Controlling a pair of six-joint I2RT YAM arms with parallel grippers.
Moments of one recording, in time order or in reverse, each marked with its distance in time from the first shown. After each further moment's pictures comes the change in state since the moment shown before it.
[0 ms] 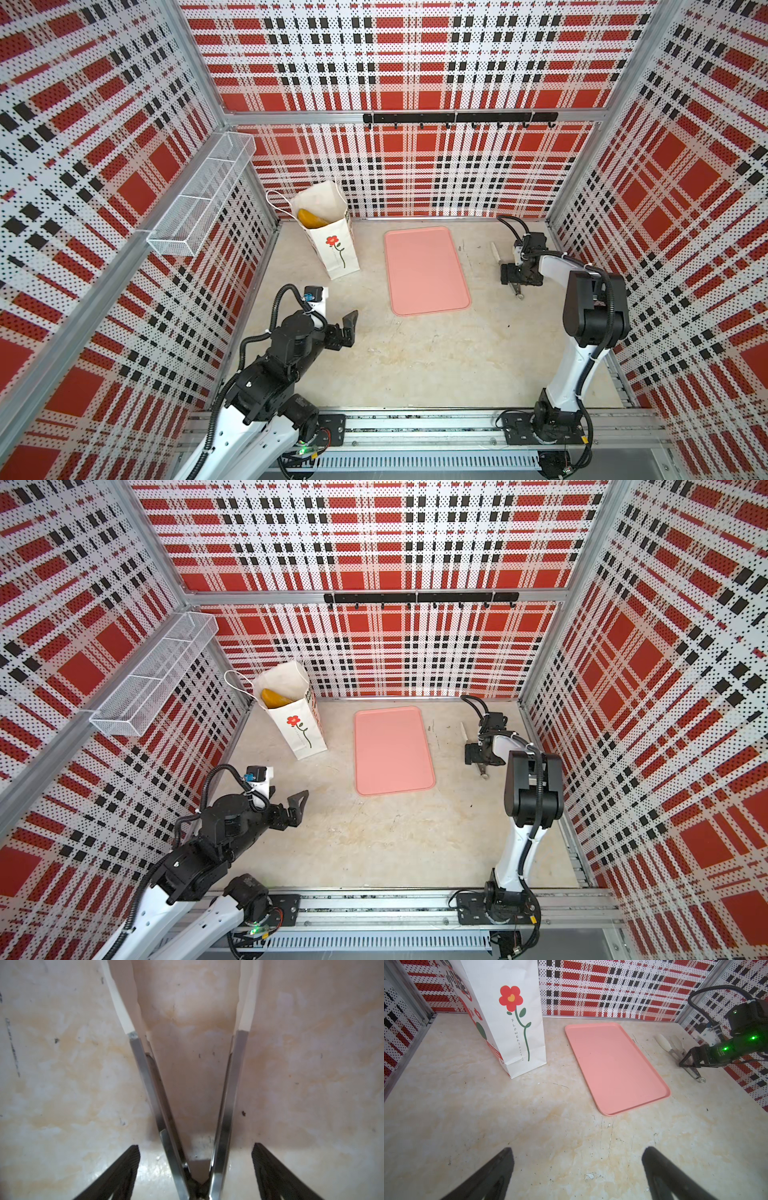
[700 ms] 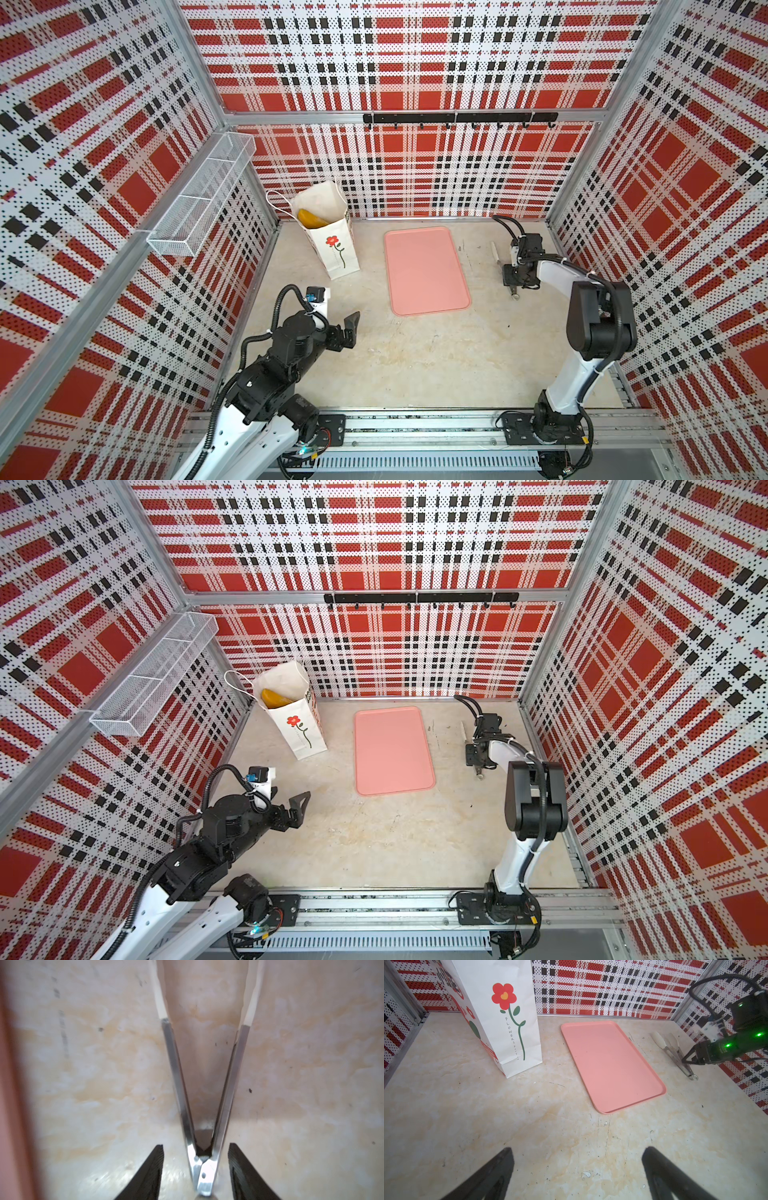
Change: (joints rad) left arm -0.018 -0.001 0.000 0.000 0.003 -0.005; right arm 0.070 -0.207 -0.091 -0.005 0.056 0.048
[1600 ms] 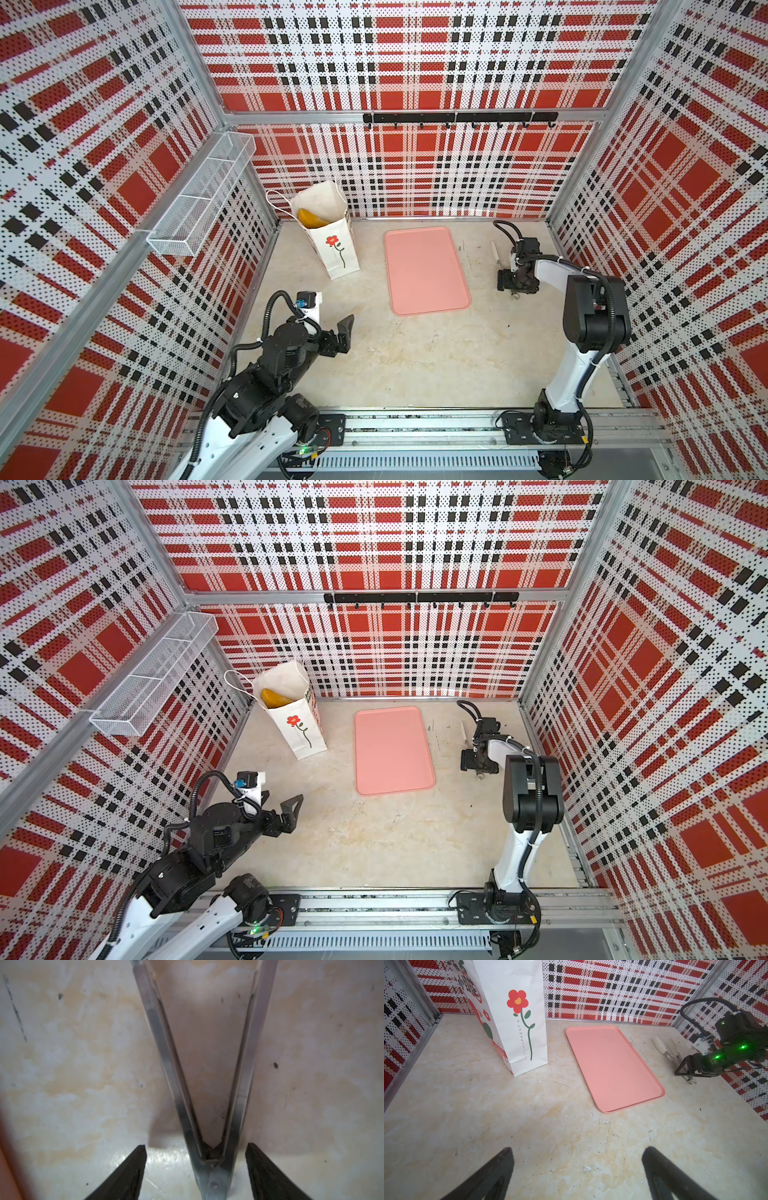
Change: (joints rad) left arm -0.053 -0.068 0.035 -0.092 -0.071 -0.037; right arm -0.025 0.154 0.024 -0.025 -0.046 0.069
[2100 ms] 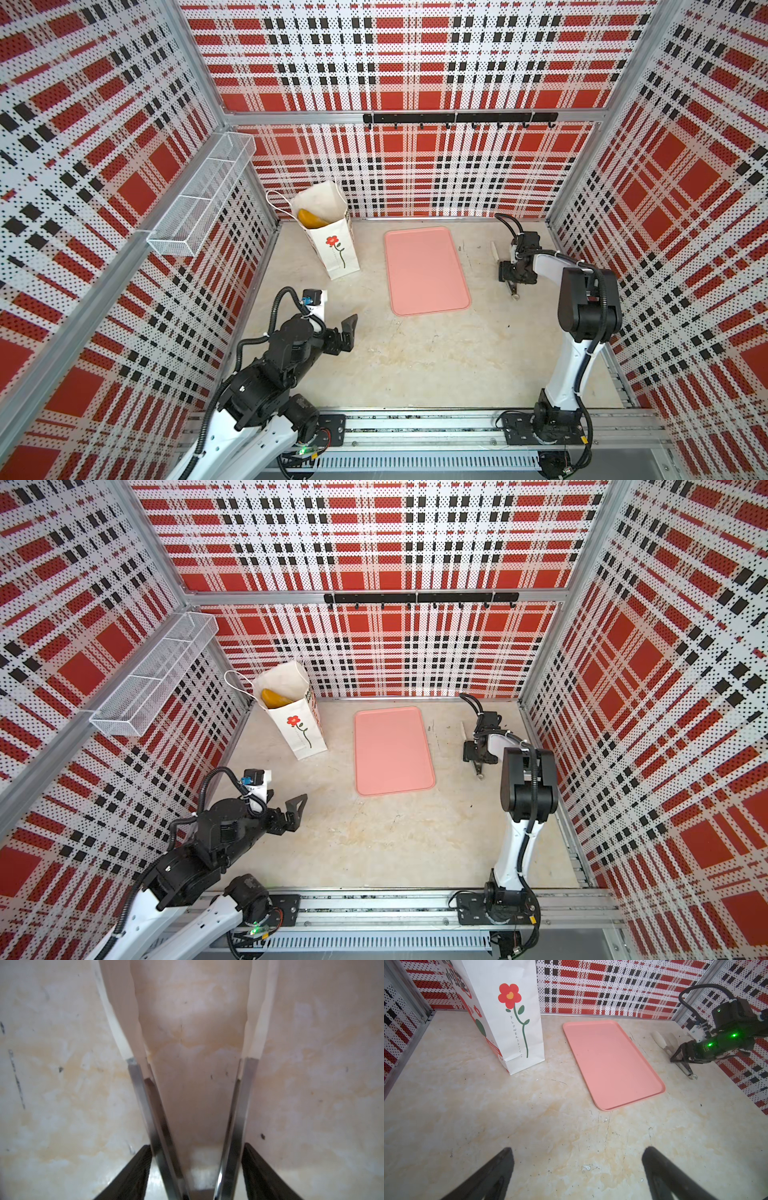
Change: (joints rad) left arm -0.002 0.055 0.000 0.020 0.019 0.005; right arm -0.018 0.120 0.129 0.063 0.005 -0.034
